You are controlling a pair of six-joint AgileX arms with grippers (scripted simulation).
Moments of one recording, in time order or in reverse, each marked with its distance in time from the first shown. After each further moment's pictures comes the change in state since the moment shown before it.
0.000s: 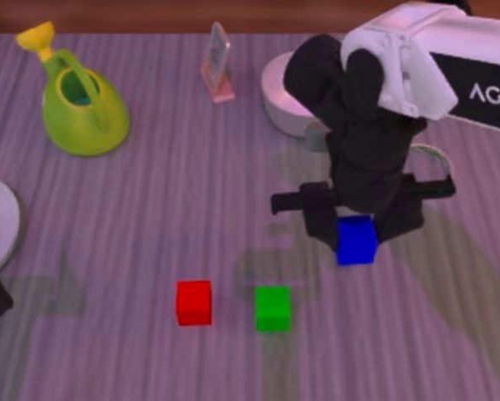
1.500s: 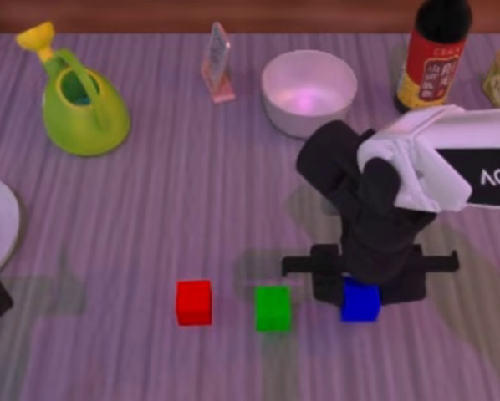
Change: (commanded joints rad) left arm 0.000 0.000 0.000 0.000 0.000 0.000; right arm 0.041 -0.075 -0.377 0.337 0.004 0.123
